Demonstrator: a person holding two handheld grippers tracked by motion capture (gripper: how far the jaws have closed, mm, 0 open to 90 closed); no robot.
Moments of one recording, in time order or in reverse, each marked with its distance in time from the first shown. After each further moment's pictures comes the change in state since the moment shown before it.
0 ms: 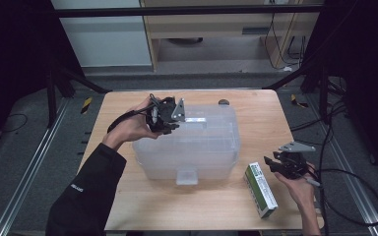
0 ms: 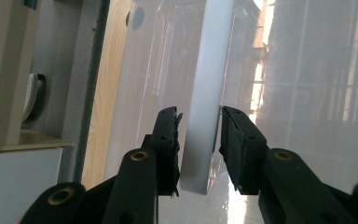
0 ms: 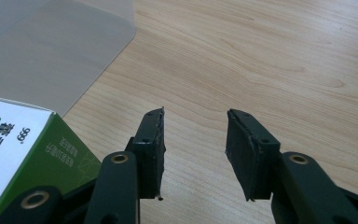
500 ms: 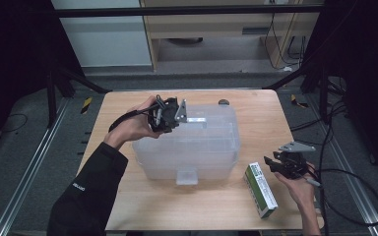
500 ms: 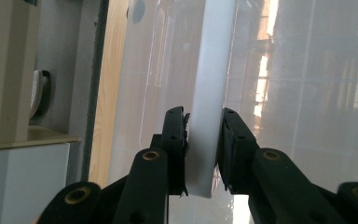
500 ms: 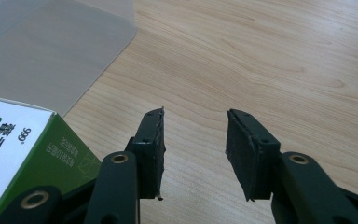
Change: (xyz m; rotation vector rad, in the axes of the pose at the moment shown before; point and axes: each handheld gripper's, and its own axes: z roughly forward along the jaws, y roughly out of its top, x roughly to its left) left arm -0.001 0.004 0.002 0.037 0.016 0.033; right arm 0.000 0.000 0.000 -0.001 0.003 -0.001
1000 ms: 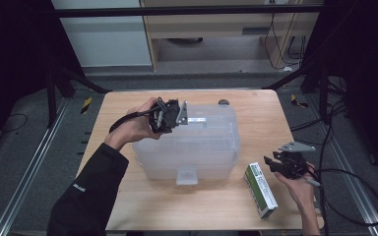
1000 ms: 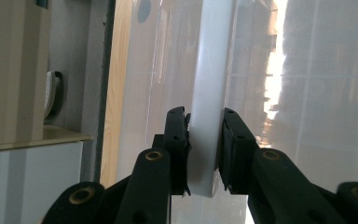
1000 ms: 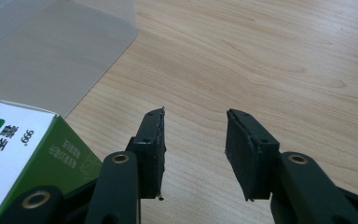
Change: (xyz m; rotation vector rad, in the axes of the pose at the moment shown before) left arm -0.004 0.002 -0.001 0.014 0.041 0.031; right arm 0.000 0.001 0.000 -0.005 0.002 0.007
